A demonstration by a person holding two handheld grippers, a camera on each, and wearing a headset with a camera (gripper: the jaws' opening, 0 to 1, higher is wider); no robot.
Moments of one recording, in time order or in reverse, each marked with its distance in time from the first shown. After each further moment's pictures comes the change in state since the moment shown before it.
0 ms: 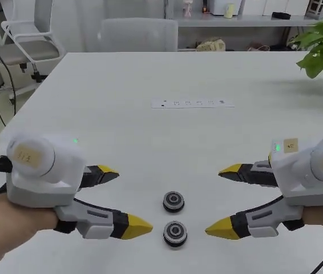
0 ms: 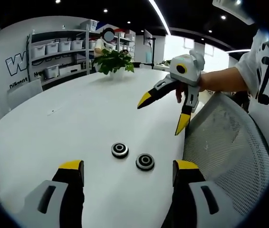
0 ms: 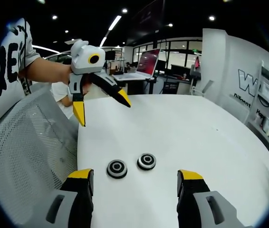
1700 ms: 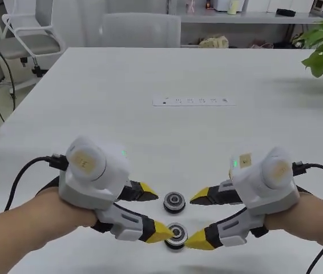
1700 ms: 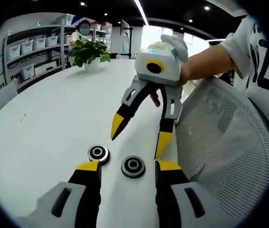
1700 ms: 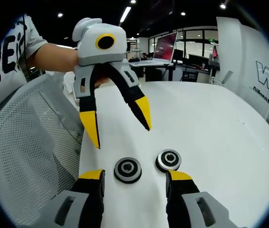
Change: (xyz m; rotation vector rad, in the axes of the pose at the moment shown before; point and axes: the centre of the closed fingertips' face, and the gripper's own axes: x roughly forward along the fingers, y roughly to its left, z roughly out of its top) left arm 0.056 -0.026 -0.013 0.102 0.080 -0.194; right arm 0.057 0.024 -0.021 -0.005 0.087 0.187
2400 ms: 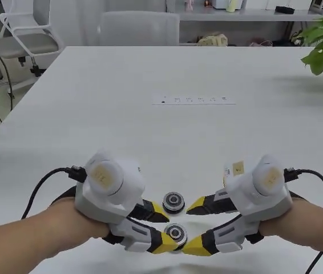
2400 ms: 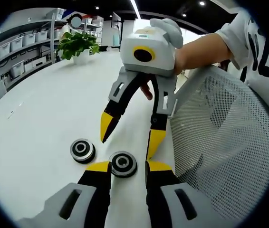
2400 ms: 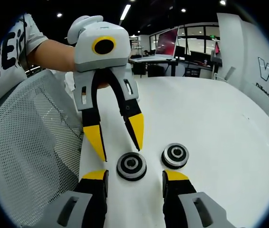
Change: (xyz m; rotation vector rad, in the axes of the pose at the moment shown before) left arm 0.027 -0.015 -0.017 0.024 0.064 -0.083; right arm 0.009 0.004 -0.011 0.016 0.020 0.031
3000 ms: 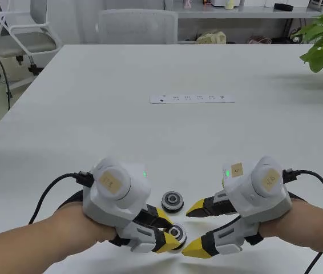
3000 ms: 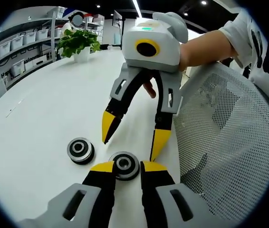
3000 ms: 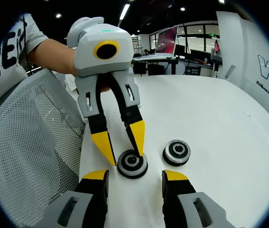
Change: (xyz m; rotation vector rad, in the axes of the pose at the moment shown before) left arm 0.012 0.002 -0.003 0.011 0.000 0.013; right arm 0.002 0.002 -0.006 0.011 0.005 0.009
